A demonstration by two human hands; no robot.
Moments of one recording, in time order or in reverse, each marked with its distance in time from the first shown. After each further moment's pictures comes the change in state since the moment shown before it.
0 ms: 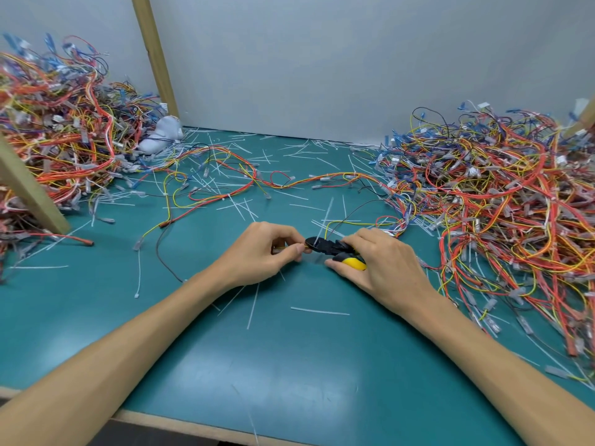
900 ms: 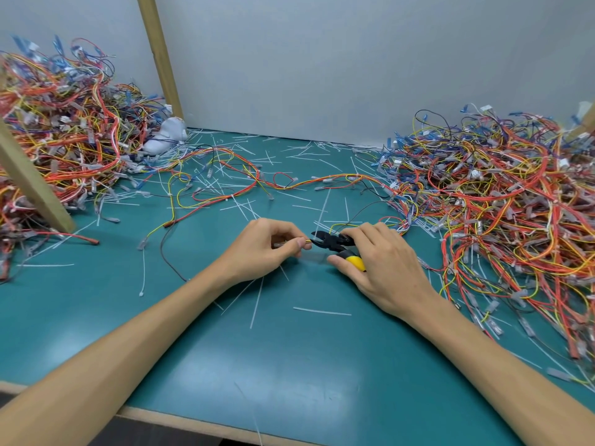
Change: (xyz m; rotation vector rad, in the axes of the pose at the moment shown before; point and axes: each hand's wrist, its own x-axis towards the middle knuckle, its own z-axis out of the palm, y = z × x) left_hand 0.001 -0.001 -0.002 -0.109 0.055 -0.085; right_hand 0.000 -0.003 -0.001 -0.092 -0.009 -0.009
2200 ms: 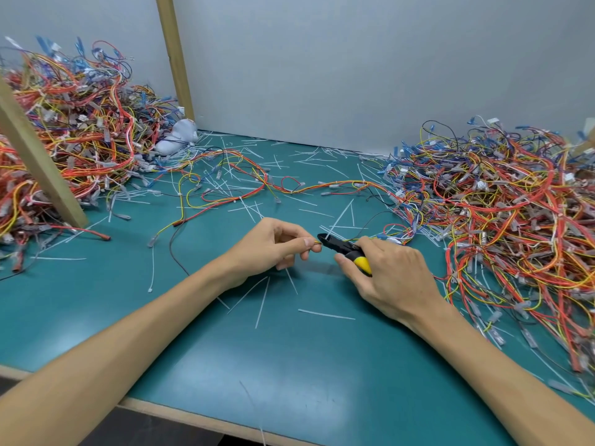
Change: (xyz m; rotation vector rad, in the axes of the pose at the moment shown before) left_hand -0.005 0.013 -0.005 -0.401 -0.093 -0.088; right_hand -0.001 -0.008 -0.009 0.031 0.063 0.029
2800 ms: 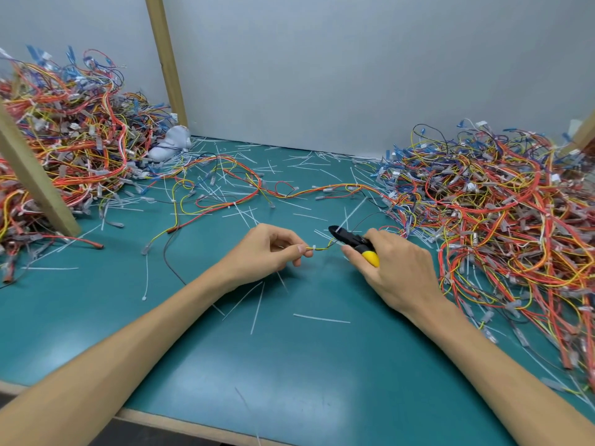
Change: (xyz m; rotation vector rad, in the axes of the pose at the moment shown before) left_hand 0.004 -0.006 -0.001 0.197 0.050 -0.004; right_hand 0.004 0.018 0.003 -0.034 0.082 0.110
